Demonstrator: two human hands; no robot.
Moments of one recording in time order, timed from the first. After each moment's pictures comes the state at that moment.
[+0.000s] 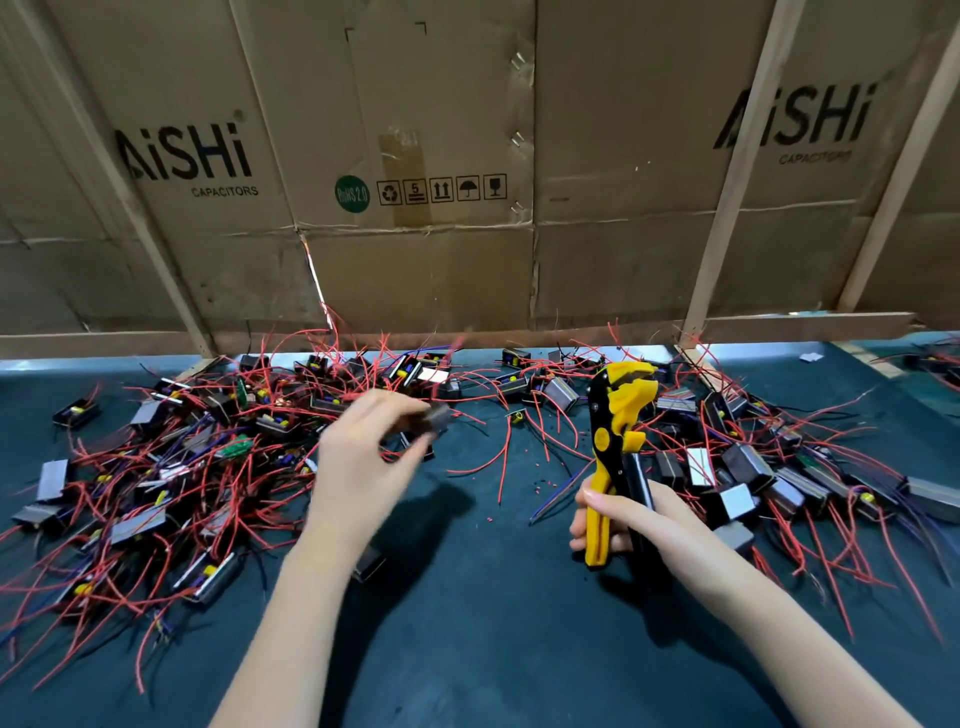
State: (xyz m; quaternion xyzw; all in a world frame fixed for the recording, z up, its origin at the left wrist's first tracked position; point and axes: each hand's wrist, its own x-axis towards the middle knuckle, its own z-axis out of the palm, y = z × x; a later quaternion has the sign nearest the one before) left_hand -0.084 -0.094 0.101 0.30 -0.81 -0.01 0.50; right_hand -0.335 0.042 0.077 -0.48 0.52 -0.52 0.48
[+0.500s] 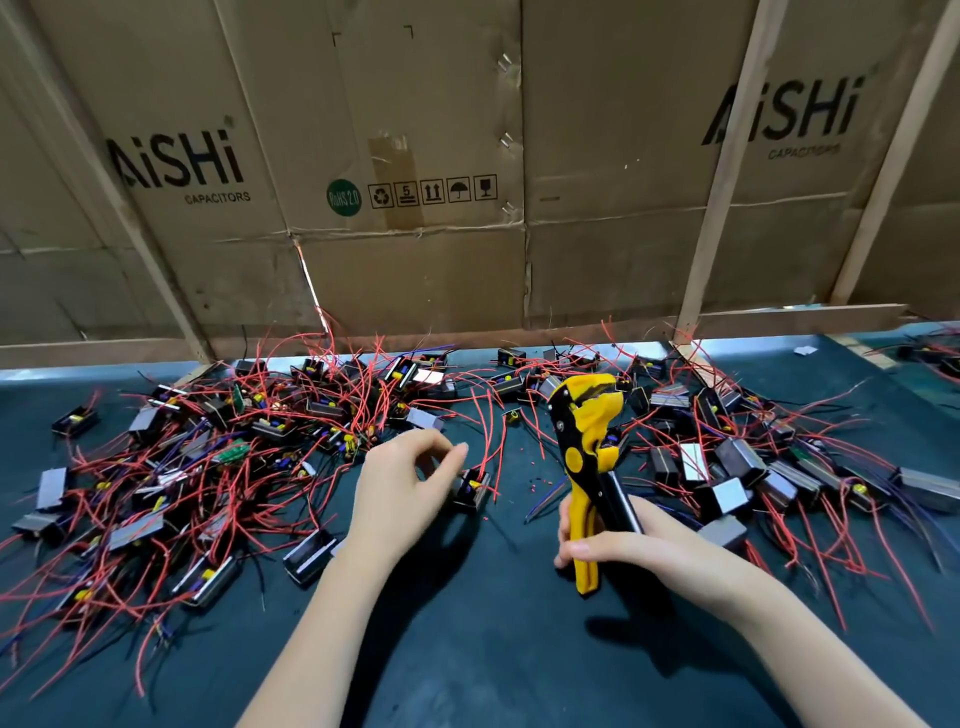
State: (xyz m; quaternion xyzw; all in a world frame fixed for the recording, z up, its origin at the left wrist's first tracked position) left_hand -0.115 -0.083 0.078 0.41 -0.79 -0.17 0.43; right_hand -0.335 0.055 0.086 -0.58 0.49 -0.42 0.50
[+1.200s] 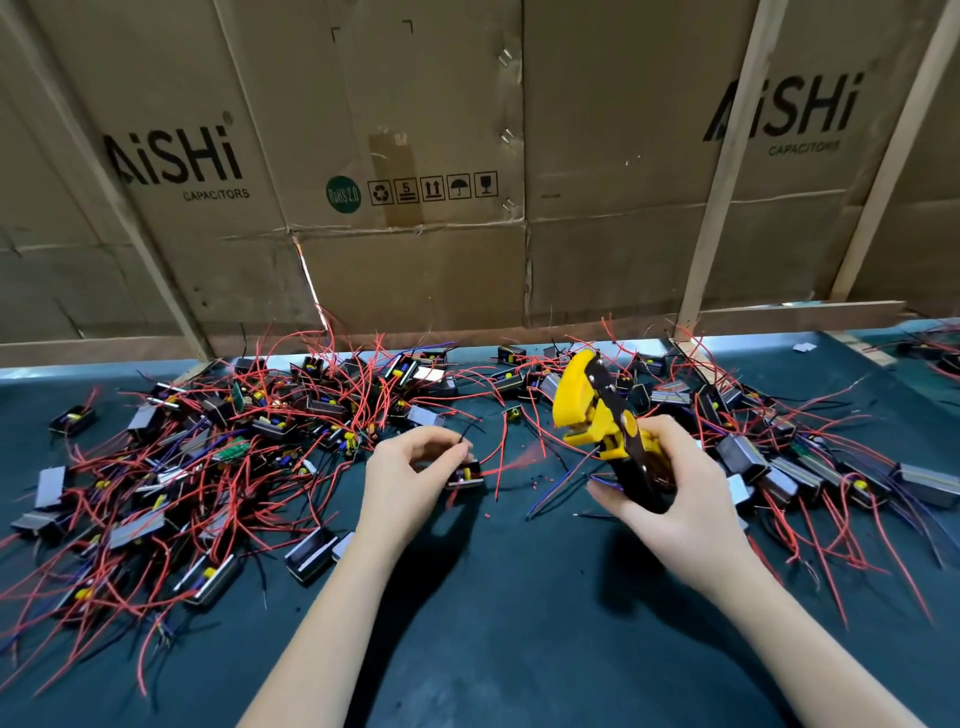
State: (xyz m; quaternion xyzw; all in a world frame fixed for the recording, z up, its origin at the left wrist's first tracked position) left_hand -0.121 -0.086 0.077 0.41 -0.69 -0.39 0.44; right_hand -0.339 0.050 0.085 -0.59 0.60 -0.54 0.07
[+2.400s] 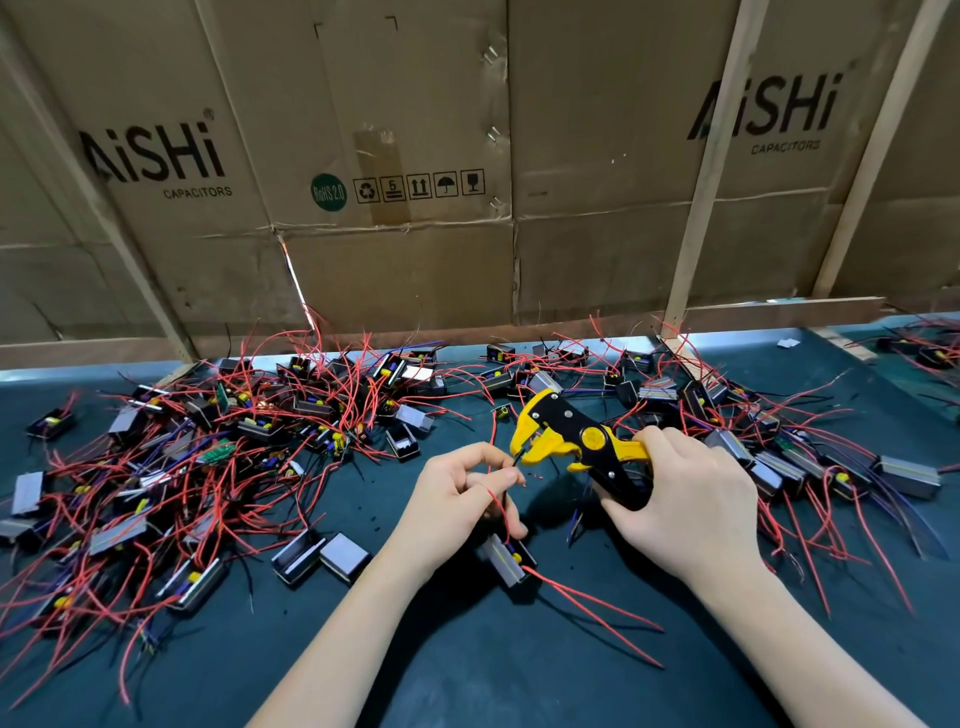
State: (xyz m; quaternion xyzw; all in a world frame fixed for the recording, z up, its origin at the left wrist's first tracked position) left_hand -0.148 -0.057 0.071 0.28 -0.71 -0.55 0.34; right_hand -0.358 0.041 0.065 -0.55 0.73 -0.29 -0.29
